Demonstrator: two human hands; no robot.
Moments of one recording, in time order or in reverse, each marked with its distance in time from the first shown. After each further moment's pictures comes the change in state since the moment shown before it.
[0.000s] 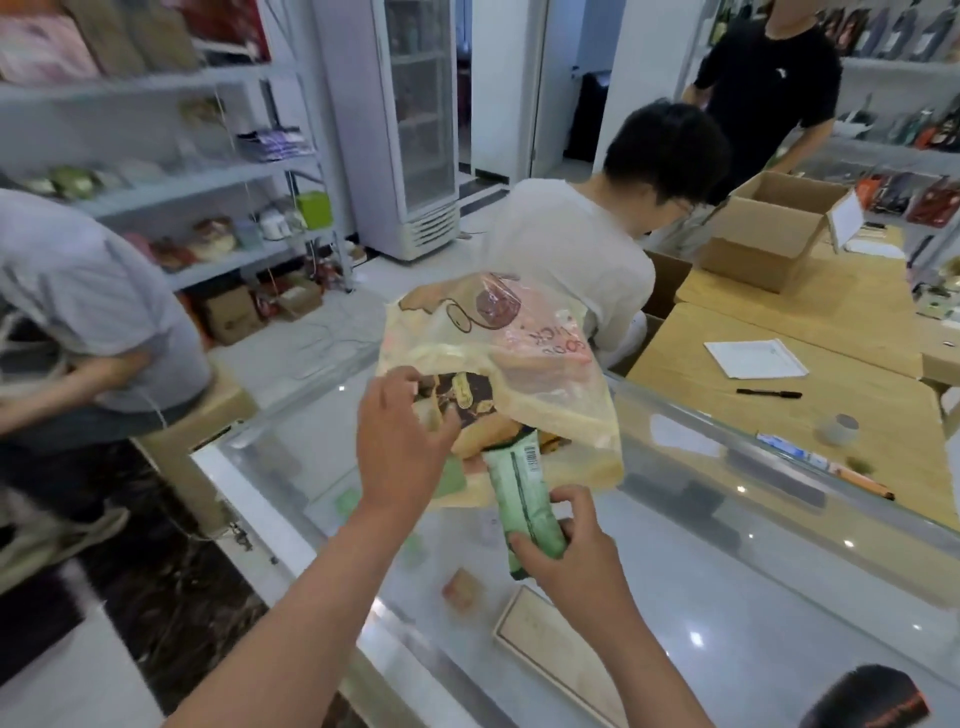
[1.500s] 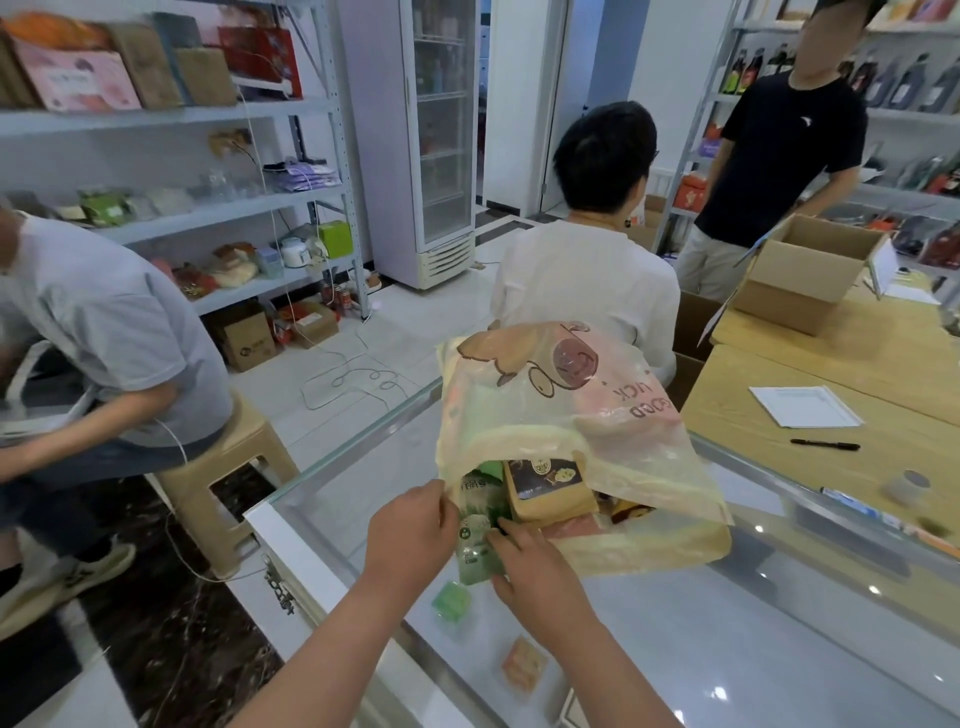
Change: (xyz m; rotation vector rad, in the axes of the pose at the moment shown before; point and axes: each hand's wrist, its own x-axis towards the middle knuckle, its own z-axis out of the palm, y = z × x) left_hand 0.032 -0.128 -0.010 0.277 -0.278 0.120; right_hand 0.108 -0.002 0.136 -0.864 -0.031 -0.549
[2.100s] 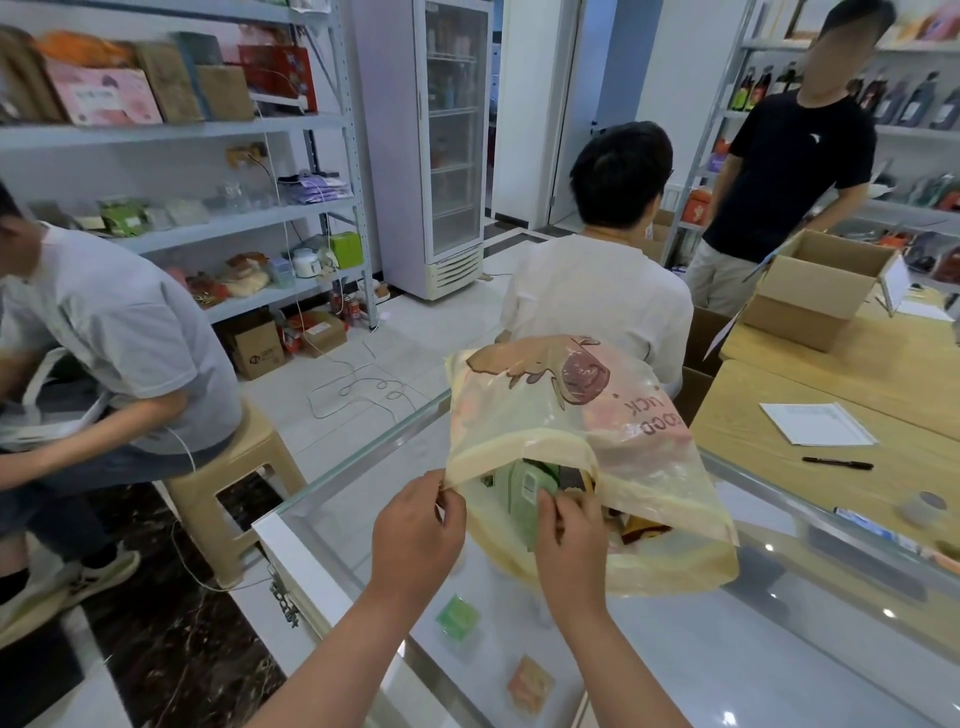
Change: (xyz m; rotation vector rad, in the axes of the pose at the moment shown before) left_hand 0.004 0.014 -0.016 -0.256 0.341 0.042; right_hand 0.022 -0.004 -0.034 0.590 0.618 0.386
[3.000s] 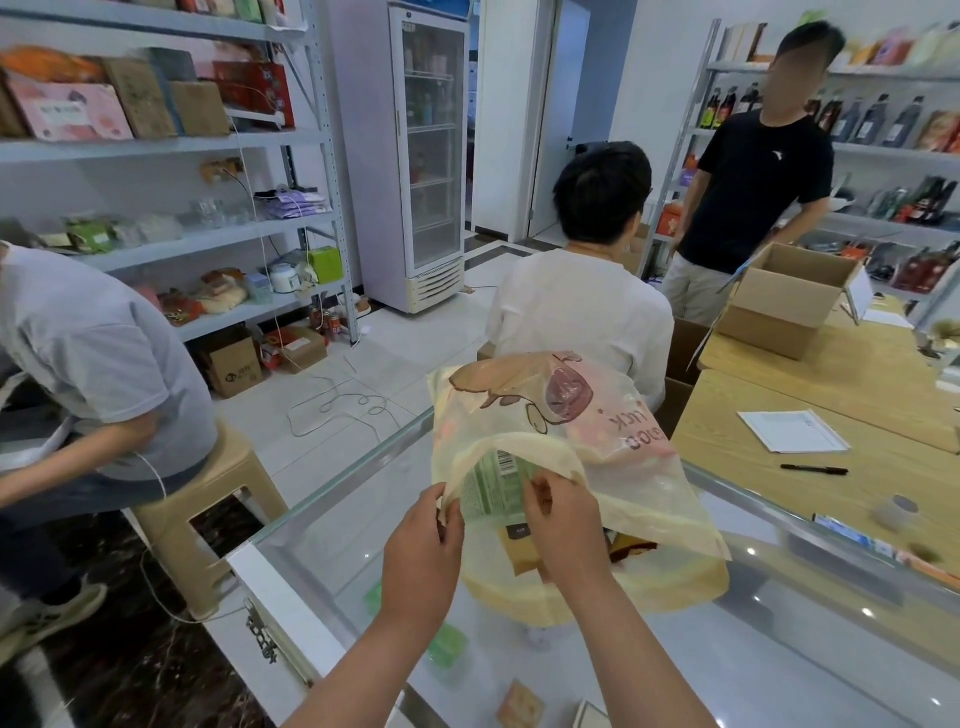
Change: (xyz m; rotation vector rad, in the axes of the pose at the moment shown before) left_hand 0.000 0.009 0.020 -0.142 -0.167 -0.221; right_hand 0.049 -0.015 -0.012 -0.244 -0.200 -0.027
